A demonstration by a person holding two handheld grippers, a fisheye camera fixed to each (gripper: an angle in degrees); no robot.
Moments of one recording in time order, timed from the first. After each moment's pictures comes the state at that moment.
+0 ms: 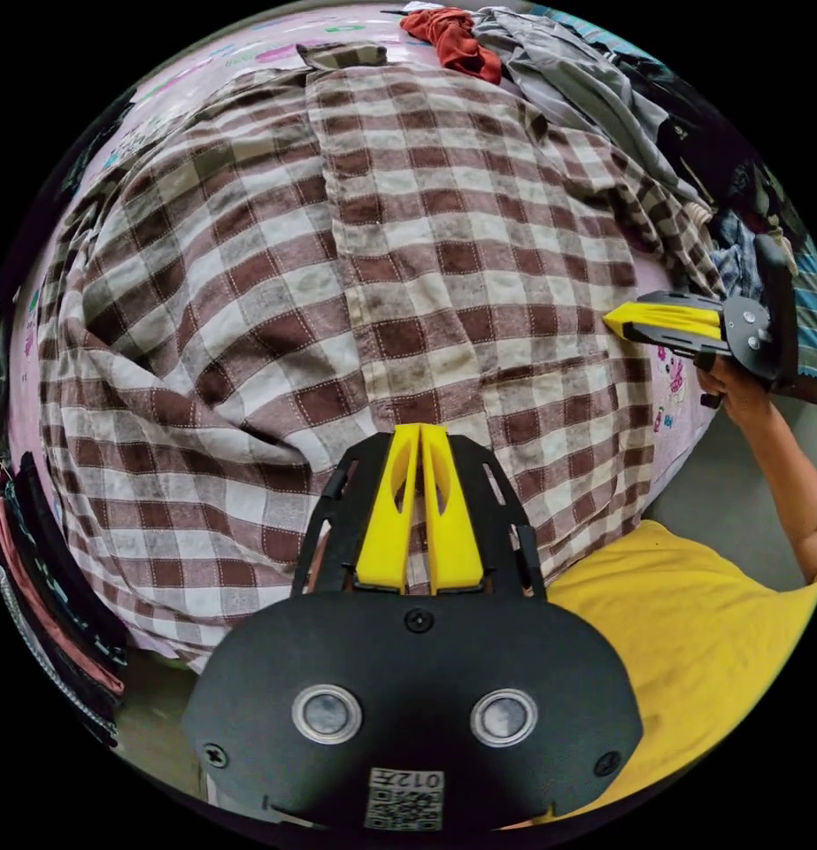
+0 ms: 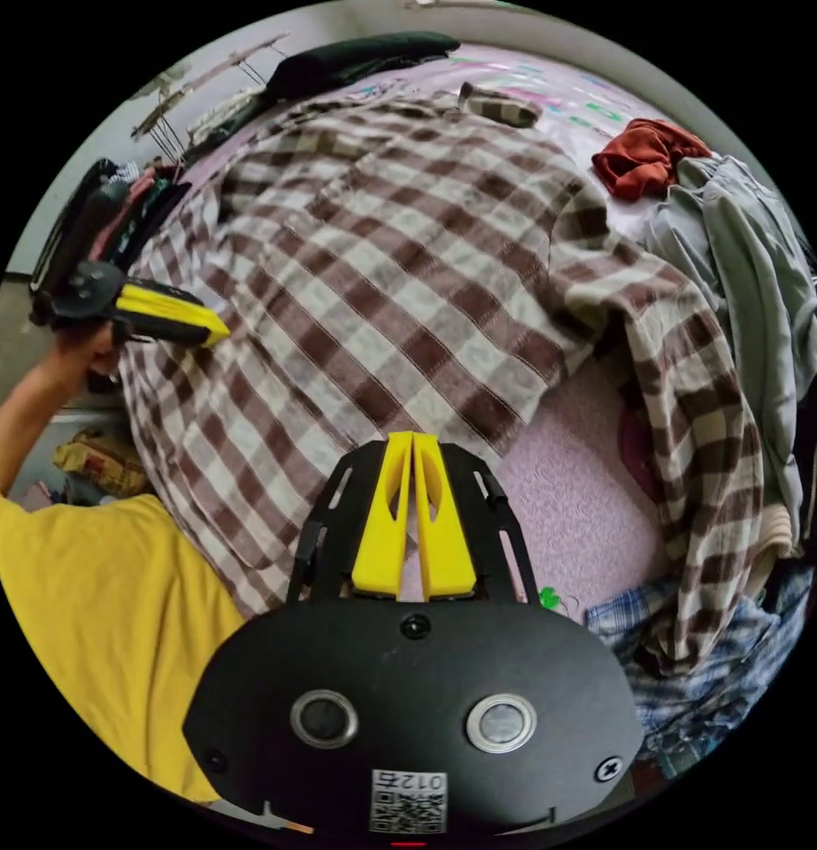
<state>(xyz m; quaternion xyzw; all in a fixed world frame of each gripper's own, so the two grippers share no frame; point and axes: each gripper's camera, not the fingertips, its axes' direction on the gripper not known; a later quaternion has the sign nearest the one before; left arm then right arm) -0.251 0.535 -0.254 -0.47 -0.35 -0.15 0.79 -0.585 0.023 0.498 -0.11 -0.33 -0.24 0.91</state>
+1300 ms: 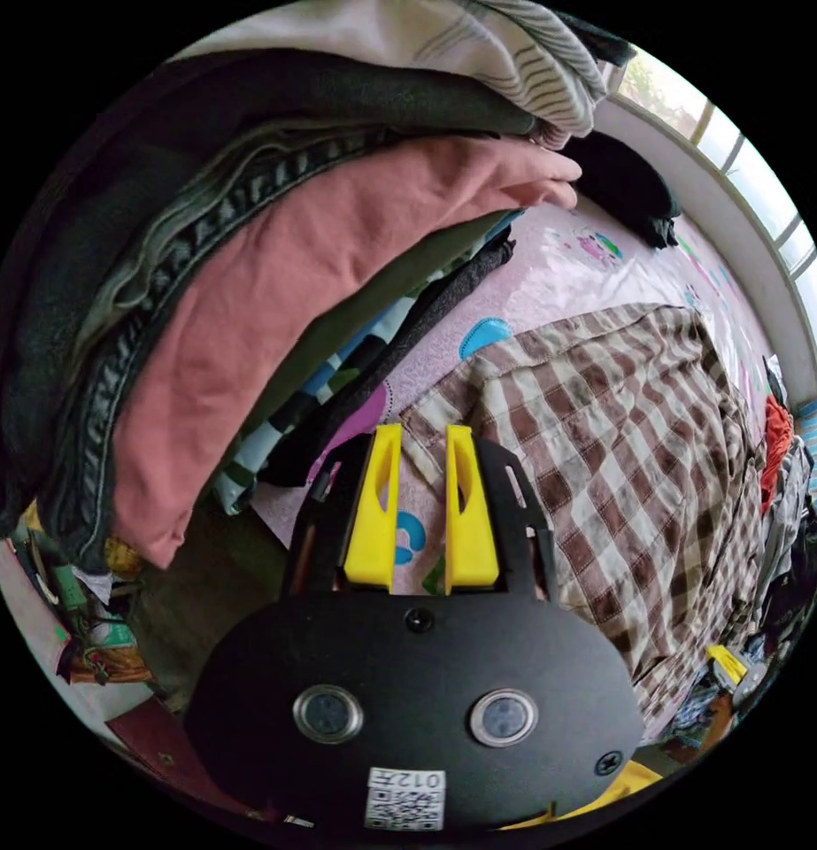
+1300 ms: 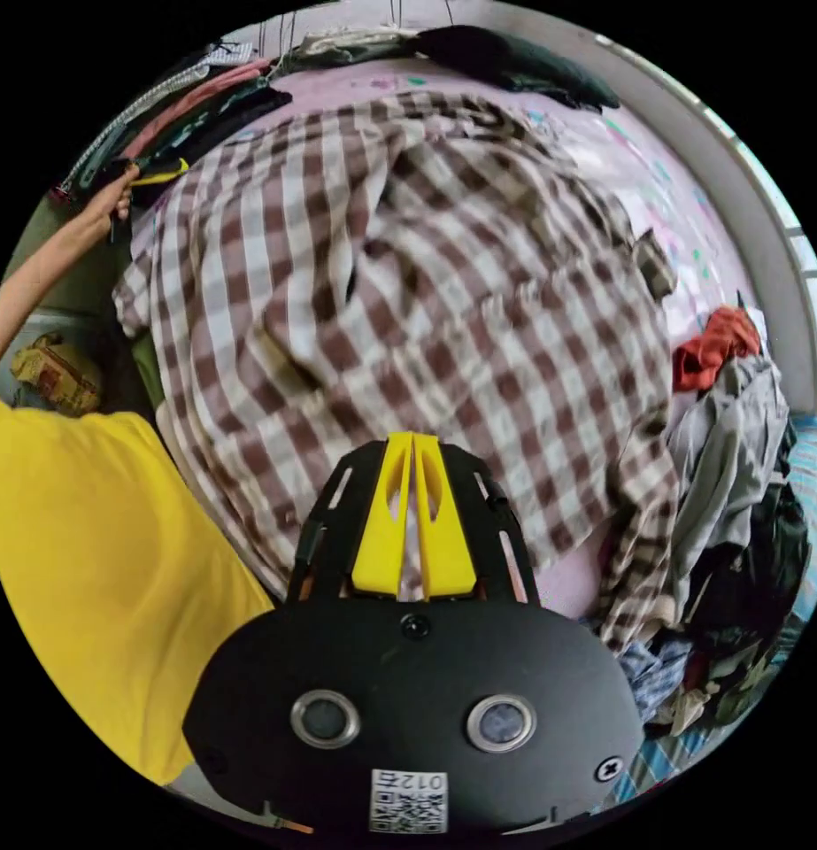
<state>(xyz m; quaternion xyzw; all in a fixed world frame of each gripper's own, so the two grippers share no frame) -0.242 0.602 -0.848 -0.08 -0.63 -0.41 0.66 -0.855 0.042 0.524 -0.08 -0.24 -0.39 0.89</state>
